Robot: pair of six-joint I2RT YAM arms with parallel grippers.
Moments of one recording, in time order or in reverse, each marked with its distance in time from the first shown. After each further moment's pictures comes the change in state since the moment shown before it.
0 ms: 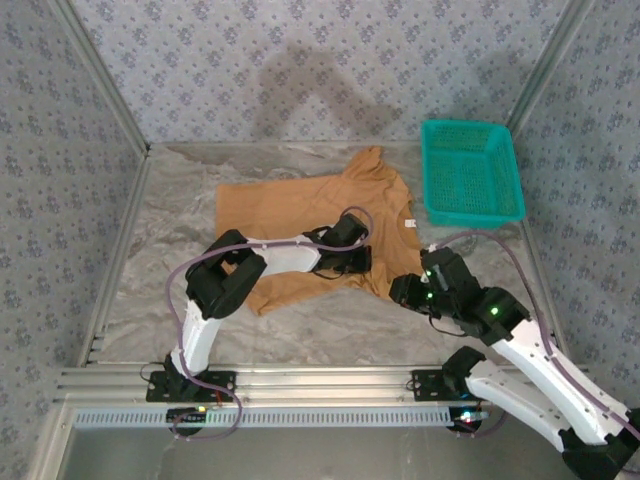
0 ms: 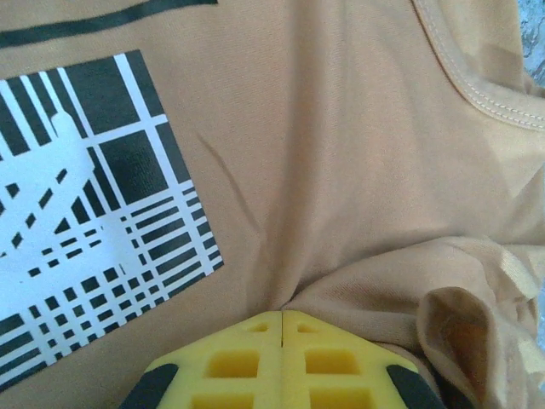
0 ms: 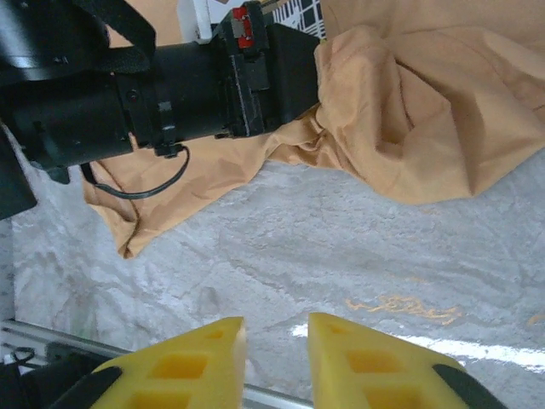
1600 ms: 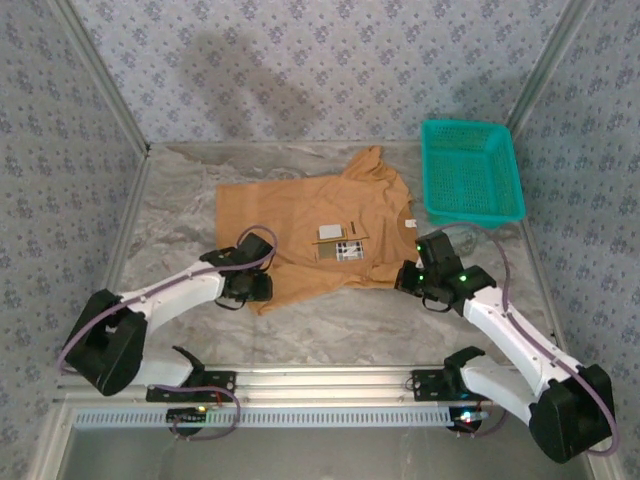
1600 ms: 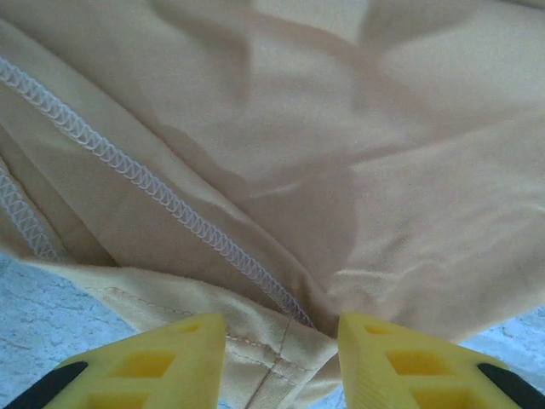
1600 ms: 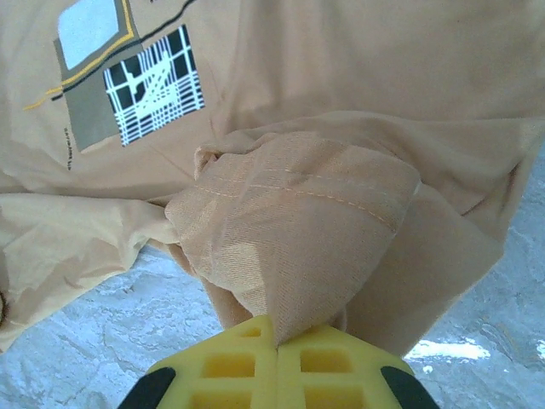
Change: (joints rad) left arm 0.261 -0.744 -0.619 -0.509 -0.249 0.158; right arm -0.252 0.265 -0.107 0.232 -0.042 -0.211
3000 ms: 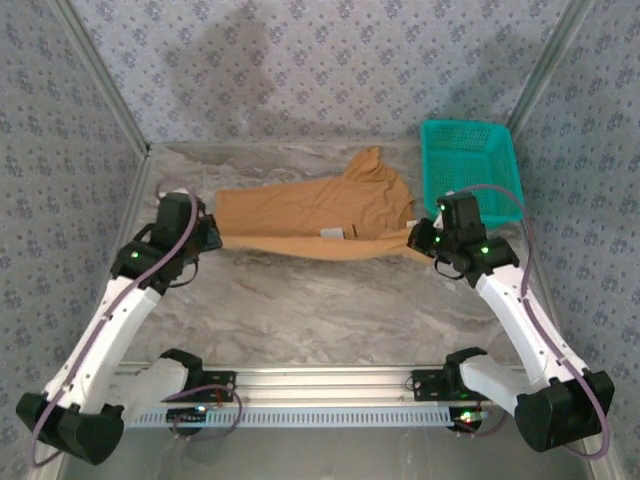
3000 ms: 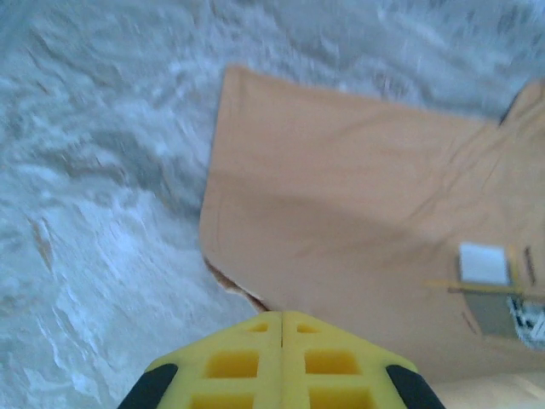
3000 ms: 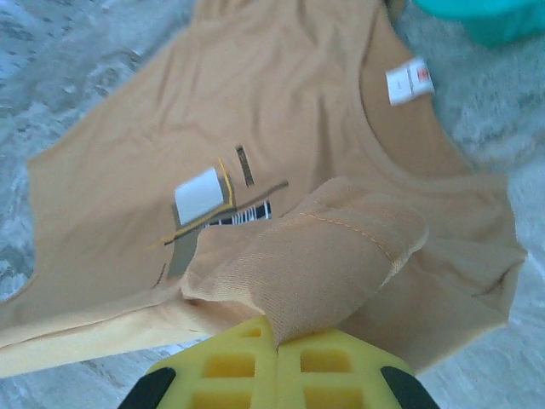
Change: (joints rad) left arm 0.298 -0.399 0.351 -0.204 -0.177 0.077; right arm -0.154 0.062 0.325 -0.060 -0.011 -0.059
